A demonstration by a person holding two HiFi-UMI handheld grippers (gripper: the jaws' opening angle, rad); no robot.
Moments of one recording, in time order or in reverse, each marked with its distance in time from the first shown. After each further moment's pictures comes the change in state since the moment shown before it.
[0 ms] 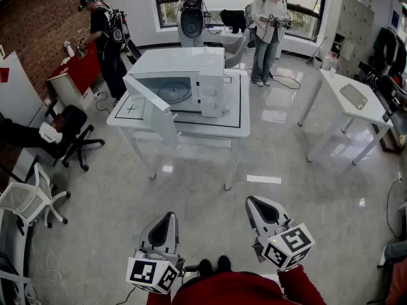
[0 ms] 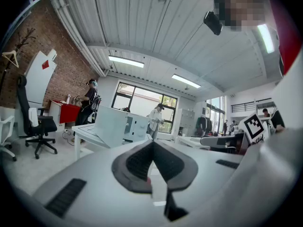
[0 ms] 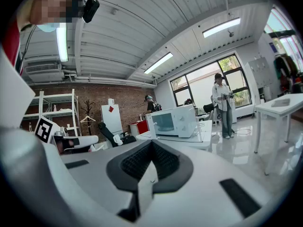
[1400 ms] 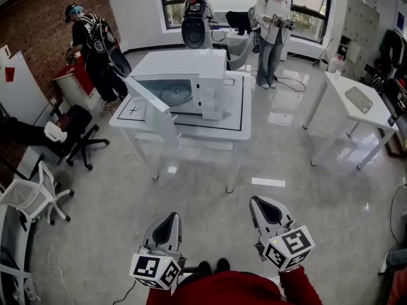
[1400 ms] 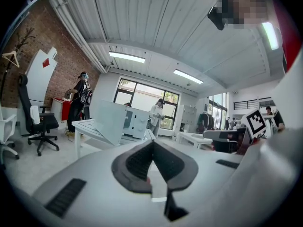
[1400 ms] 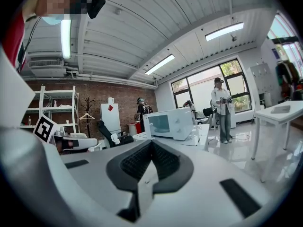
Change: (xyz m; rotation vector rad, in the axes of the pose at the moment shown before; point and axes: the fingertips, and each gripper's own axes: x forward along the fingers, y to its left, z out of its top) left arm 0.016 -0.012 -0.024 -0.001 0.055 0.017; right arm -0.008 -0.027 0.000 -0.047 -0.012 -0.015
